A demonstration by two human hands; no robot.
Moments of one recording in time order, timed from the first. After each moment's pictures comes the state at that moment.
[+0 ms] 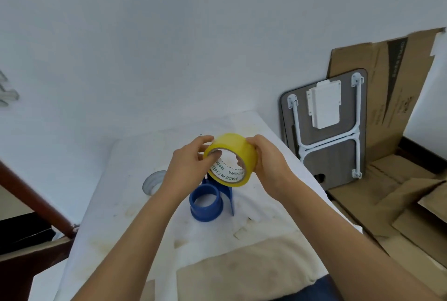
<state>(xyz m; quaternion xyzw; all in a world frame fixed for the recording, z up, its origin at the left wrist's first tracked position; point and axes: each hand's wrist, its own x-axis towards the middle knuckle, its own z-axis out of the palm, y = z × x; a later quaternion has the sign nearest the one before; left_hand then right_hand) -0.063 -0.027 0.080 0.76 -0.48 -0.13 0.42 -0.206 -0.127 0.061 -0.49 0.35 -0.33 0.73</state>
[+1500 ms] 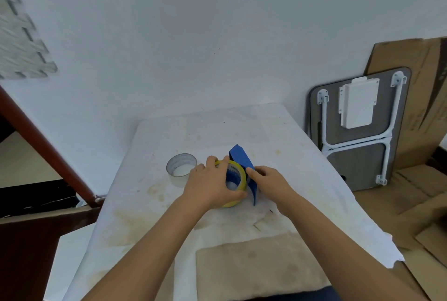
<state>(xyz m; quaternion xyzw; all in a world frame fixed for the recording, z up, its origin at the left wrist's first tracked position) -0.056 -0.006 0.020 0.85 -0.52 -0.09 0.04 -0.177 -0.115 -0.019 -0.68 0.45 -0.15 0.55</state>
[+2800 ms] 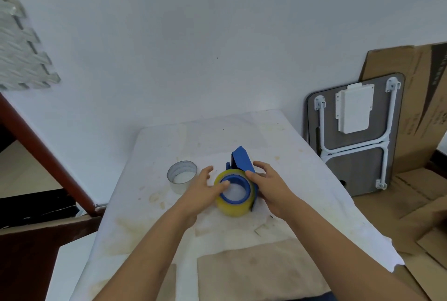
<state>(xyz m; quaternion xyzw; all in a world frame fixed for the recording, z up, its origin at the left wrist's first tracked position) -0.029 0.005 -0.008 0.75 -0.32 -0.38 0.44 -0.171 -0.116 -0.021 -0.56 0.39 -0.23 0.69</state>
